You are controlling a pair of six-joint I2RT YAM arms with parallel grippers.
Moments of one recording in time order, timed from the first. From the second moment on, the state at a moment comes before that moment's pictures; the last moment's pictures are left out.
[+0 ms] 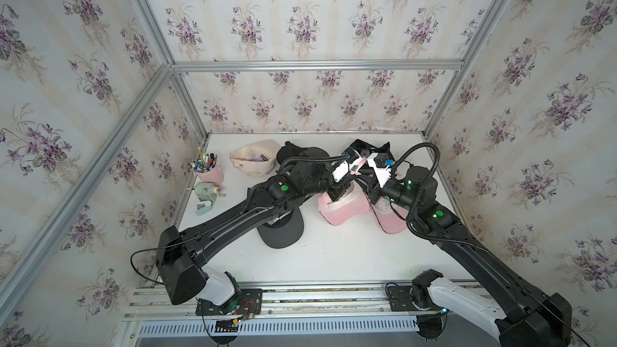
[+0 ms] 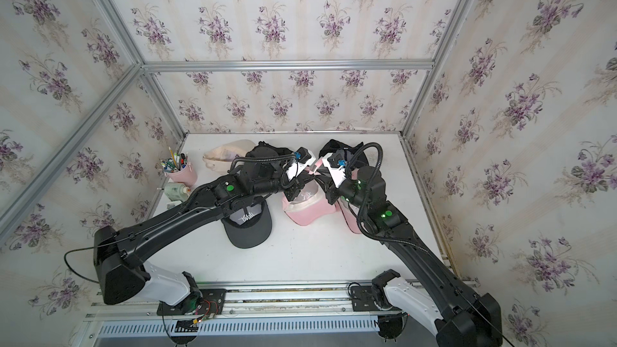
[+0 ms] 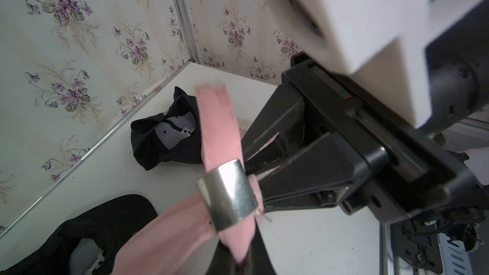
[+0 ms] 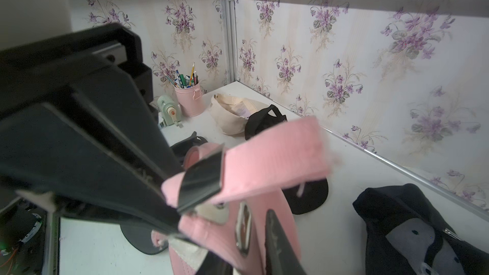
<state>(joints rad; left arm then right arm) -0.84 1.49 1.38 -0.32 0.19 0.14 0.48 0.96 0.77 0.00 -0.41 -0.08</state>
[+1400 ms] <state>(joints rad) -0.84 1.60 1.49 -0.41 0.25 0.01 0.49 0.90 0.57 0.42 -0.27 0.20</state>
